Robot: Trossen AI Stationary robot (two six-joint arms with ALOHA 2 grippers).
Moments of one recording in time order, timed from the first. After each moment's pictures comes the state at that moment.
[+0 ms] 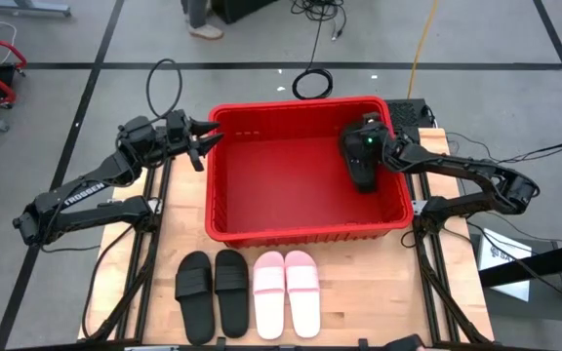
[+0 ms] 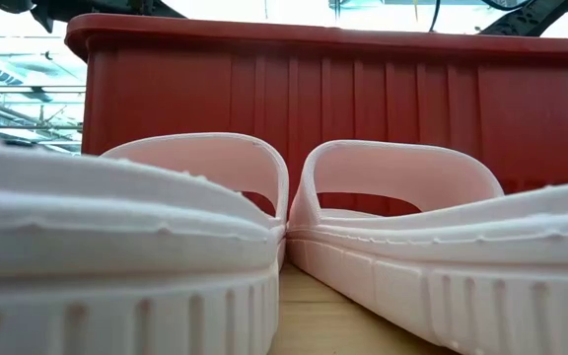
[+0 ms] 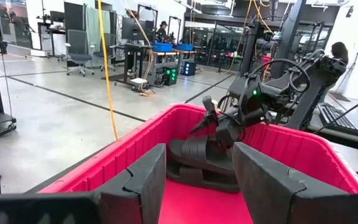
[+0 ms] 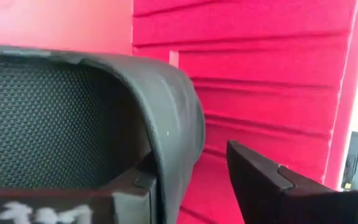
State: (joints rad) left arm 0.64 0.77 0.68 0.11 0.27 -0.14; right arm -0.66 1.24 0.65 -0.06 0.50 -1.10
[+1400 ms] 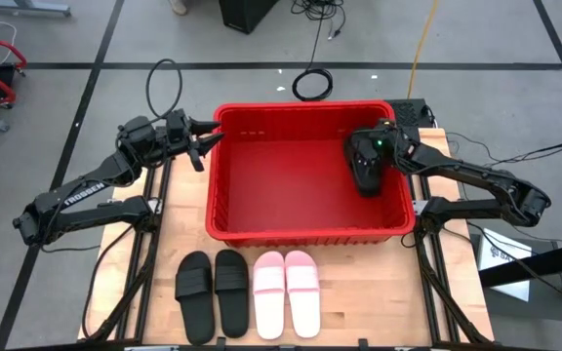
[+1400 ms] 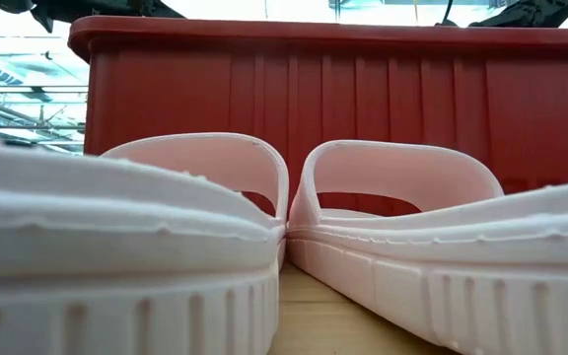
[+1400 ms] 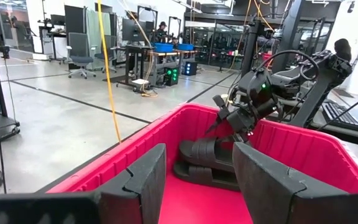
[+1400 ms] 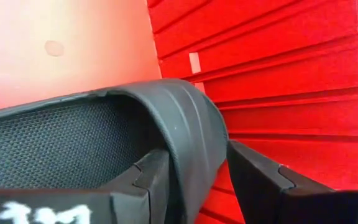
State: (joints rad) left arm 0.64 0.77 0.68 0.11 0.27 -0.11; right arm -0.66 1.09 0.65 -0.33 0.39 -0.76
